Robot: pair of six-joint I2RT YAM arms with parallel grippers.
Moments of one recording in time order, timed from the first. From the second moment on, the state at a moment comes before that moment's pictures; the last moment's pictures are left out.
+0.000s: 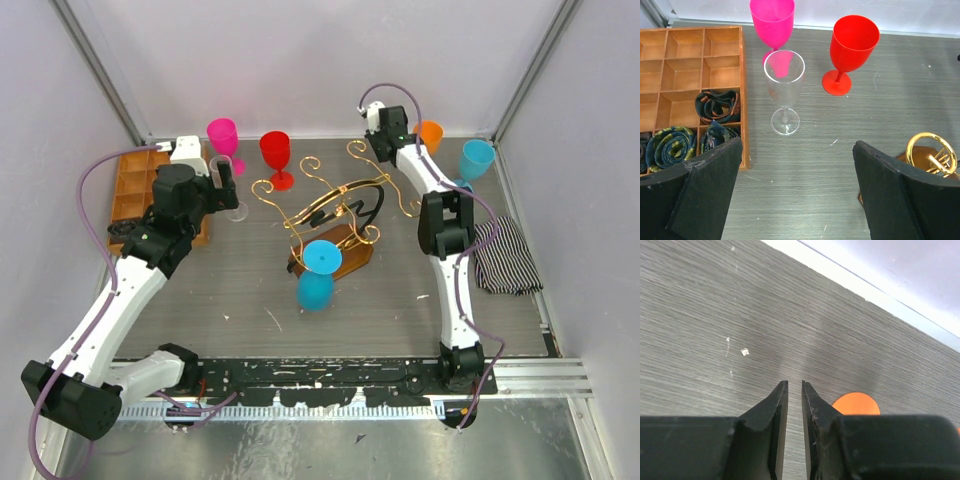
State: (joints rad) left arm -0.40 1.08 1.09 -0.33 -0.35 -0.19; right arm 0.22 2.49 2.23 -0.42 0.11 -0.36
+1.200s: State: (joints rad) left arm -0.39 1.21 1.33 -0.47 -0.28 -0.22; right arm 0.26 1.32 1.66 -0.79 -0.67 0.50
